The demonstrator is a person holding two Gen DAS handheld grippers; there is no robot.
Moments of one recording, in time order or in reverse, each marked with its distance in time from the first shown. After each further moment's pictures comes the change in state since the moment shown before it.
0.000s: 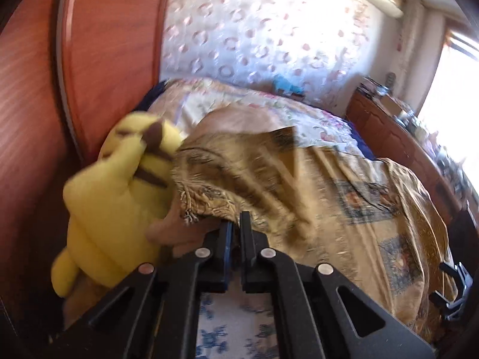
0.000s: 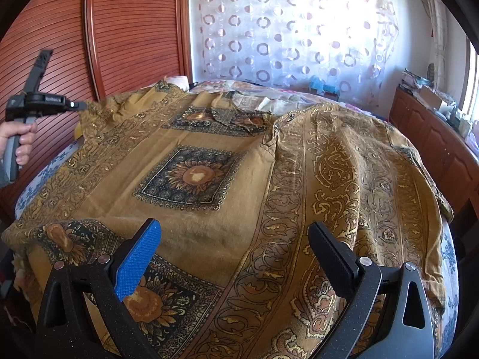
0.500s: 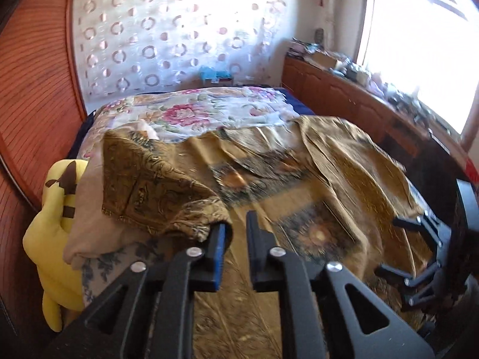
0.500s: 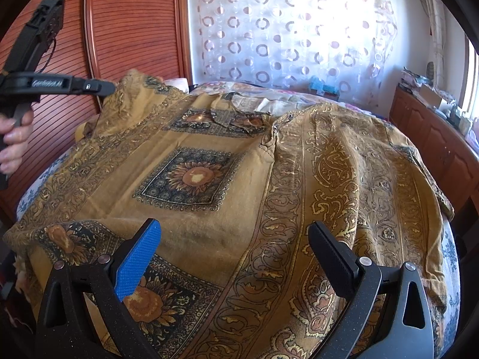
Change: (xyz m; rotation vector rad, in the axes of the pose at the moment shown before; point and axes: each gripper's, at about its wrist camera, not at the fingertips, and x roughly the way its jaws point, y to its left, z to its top) left arm -0.016 -0.152 -0.017 0.317 0.061 -0.159; right arm -0.003 -0.004 -0.001 0.011 -0.009 0.008
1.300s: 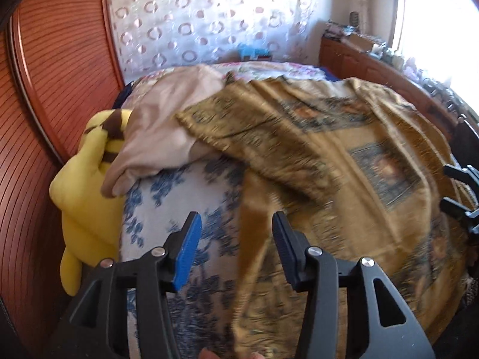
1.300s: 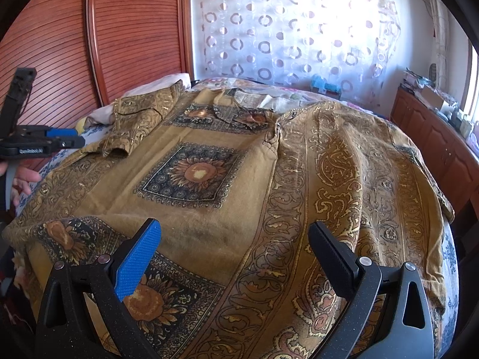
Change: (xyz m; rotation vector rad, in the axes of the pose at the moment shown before) left arm 0.008 0.065 -0.078 -0.077 0.095 0.180; right arm 0.002 0.006 0.000 -0.023 0.022 -0.003
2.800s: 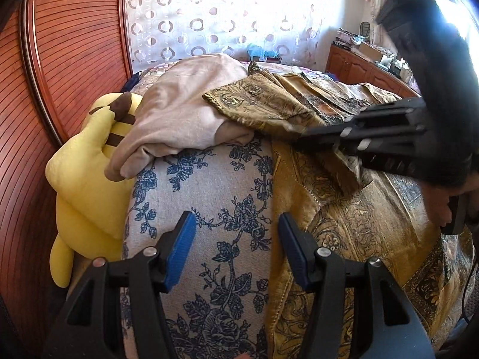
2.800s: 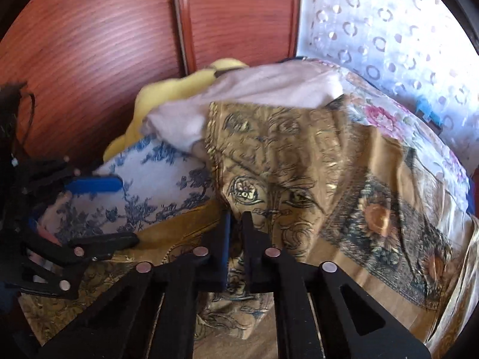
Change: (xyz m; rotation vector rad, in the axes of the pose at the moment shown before) left arm 0.013 0.028 -0.014 -0.068 -0.016 -0.024; right arm 0.154 0.149 0.135 -0.307 0.167 0.347
